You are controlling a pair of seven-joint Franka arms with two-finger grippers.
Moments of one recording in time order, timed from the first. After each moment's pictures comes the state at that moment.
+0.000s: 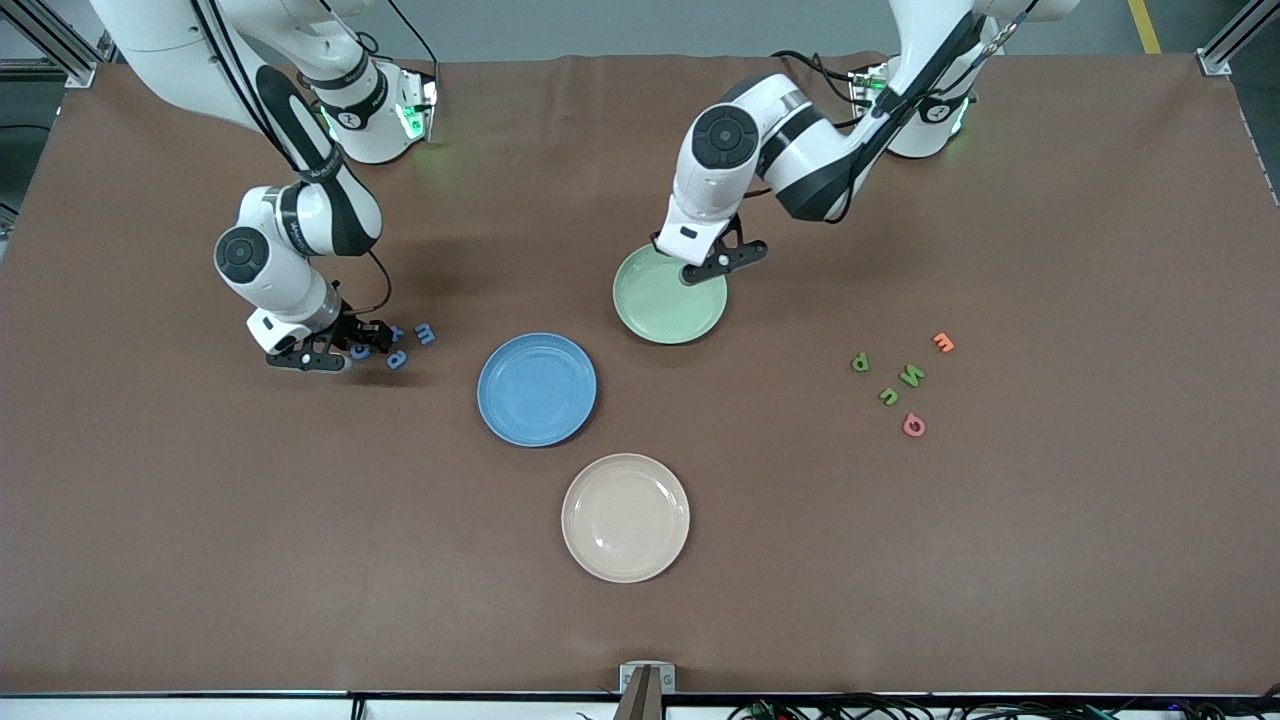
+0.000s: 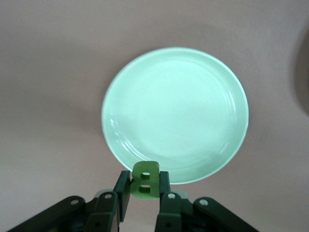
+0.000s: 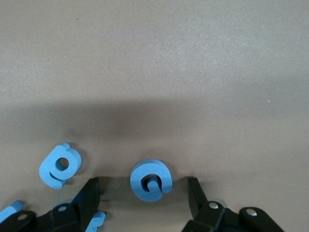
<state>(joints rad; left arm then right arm) -0.26 0.35 -0.64 -2.04 0.02 2.26 -1.27 0.17 0.29 -0.09 -2.51 0.08 2.77 0.09</state>
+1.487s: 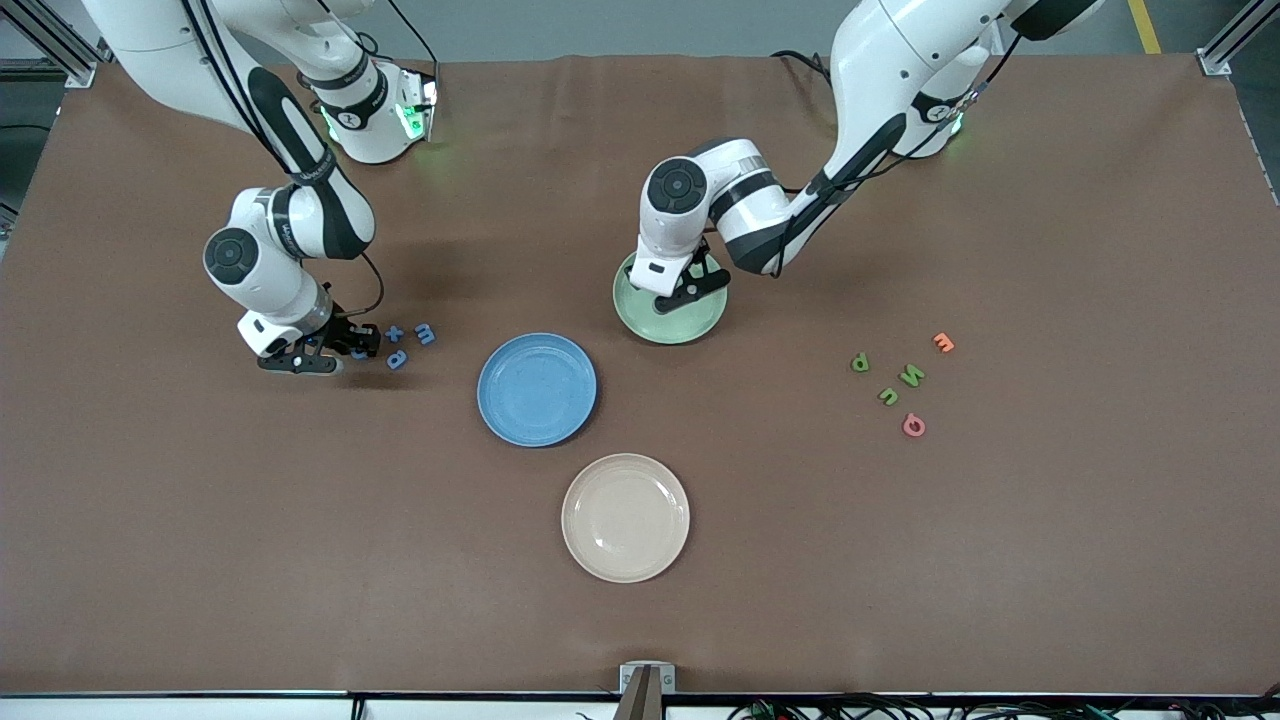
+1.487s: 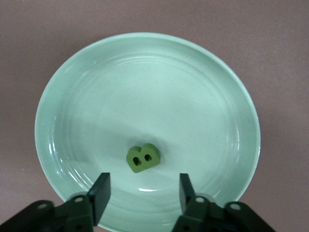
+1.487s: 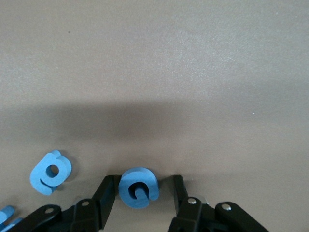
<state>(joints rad) -0.31 0.62 -0.64 -1.94 0.29 2.36 -1.51 0.15 0.29 -0.09 -2.50 0.08 2.77 0.05</state>
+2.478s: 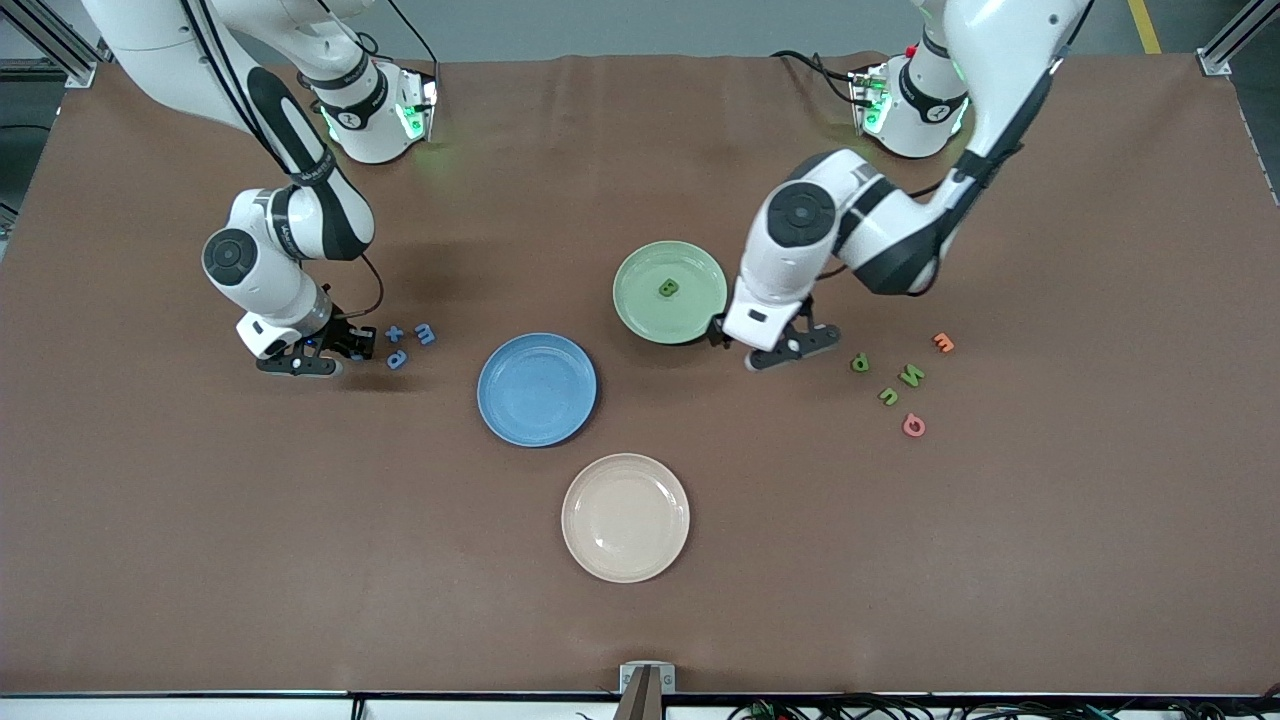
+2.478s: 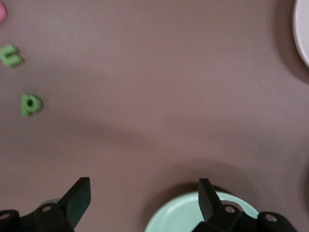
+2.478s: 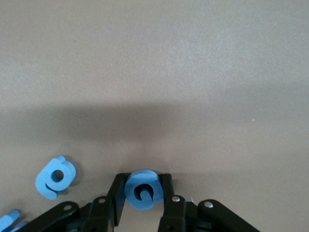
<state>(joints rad) 0.03 0.42 -0.67 -1.93 0.30 2.22 -1.09 0.15 0.29 -0.09 -2.48 0.08 2.77 0.06</state>
